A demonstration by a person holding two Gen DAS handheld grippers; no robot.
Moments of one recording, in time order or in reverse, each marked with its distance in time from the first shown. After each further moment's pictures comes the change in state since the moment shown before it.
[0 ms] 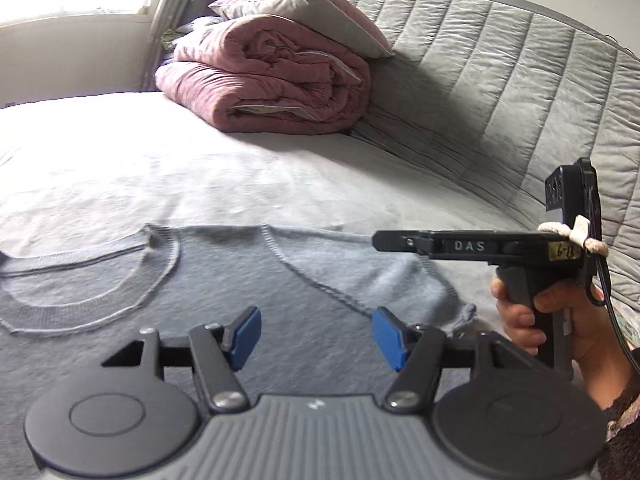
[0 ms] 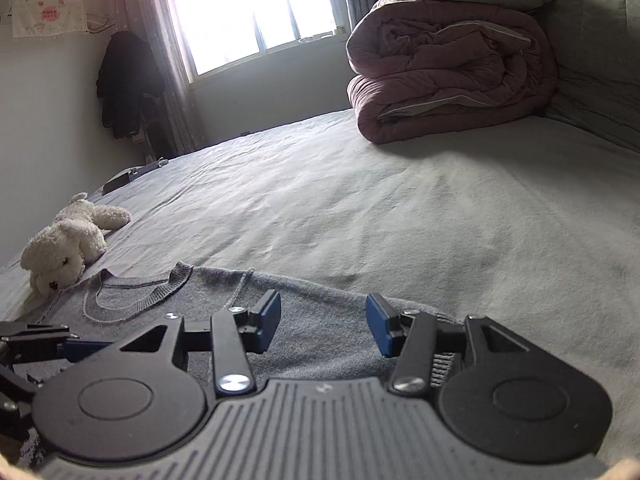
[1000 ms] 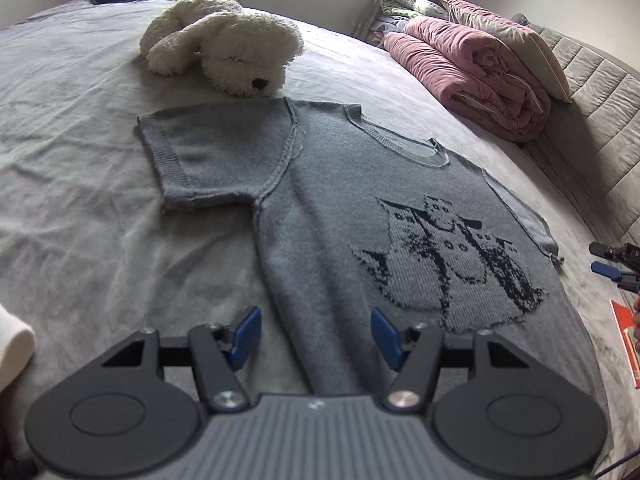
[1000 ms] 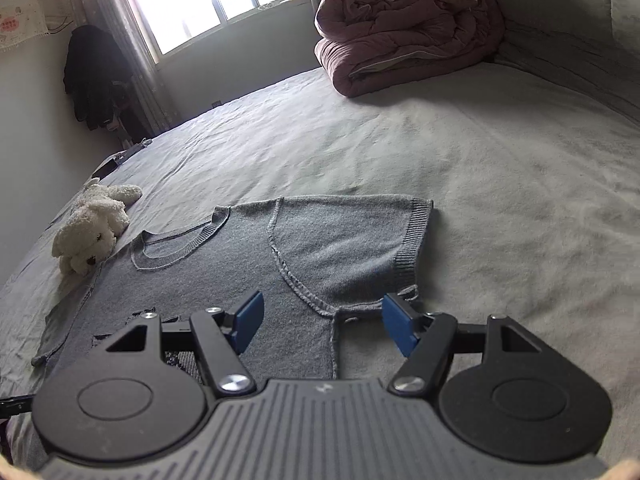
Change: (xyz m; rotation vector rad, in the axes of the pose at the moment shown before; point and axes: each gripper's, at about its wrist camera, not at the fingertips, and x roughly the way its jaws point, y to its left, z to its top) left arm -0.262 0.074 -0.137 -0.446 0.115 0.352; right arm -0.131 0.045 -0.024 0.217 0.120 -0.081
